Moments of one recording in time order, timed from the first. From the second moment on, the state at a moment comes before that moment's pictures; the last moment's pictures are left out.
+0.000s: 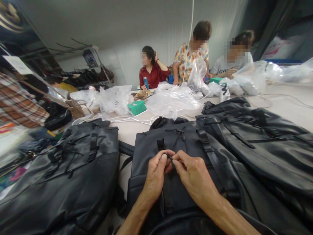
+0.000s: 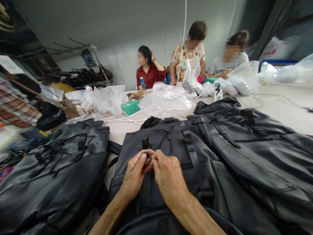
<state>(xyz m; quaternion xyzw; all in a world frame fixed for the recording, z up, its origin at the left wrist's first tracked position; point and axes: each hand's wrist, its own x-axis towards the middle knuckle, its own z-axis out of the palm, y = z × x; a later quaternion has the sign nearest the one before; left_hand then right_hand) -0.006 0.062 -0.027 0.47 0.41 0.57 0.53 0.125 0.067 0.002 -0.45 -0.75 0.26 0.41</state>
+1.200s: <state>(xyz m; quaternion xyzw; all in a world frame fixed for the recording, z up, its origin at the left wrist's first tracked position) -0.007 0.062 -0.023 0.44 0.48 0.62 0.44 0.112 0.071 0.007 -0.40 -0.79 0.19 0.42</state>
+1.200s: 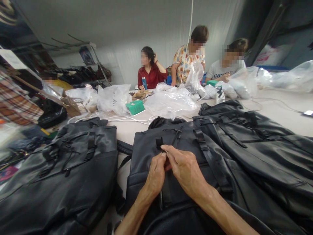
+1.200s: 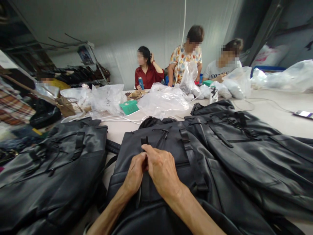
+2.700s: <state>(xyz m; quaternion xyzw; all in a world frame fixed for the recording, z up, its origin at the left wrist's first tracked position) -0.022 0.069 -0.028 0.46 0.36 0.59 0.56 0.124 0.073 0.003 -0.36 -0.81 0.22 0.41</state>
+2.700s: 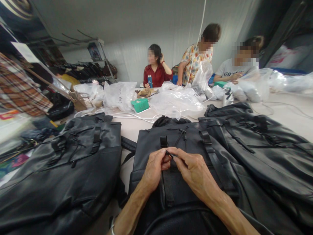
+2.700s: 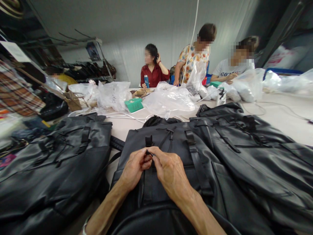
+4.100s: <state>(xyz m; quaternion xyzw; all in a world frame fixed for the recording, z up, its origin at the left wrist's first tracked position) -0.016 0.067 -0.015 0.27 0.30 0.65 0.64 0.113 0.069 0.005 -0.40 -0.73 0.27 0.48</state>
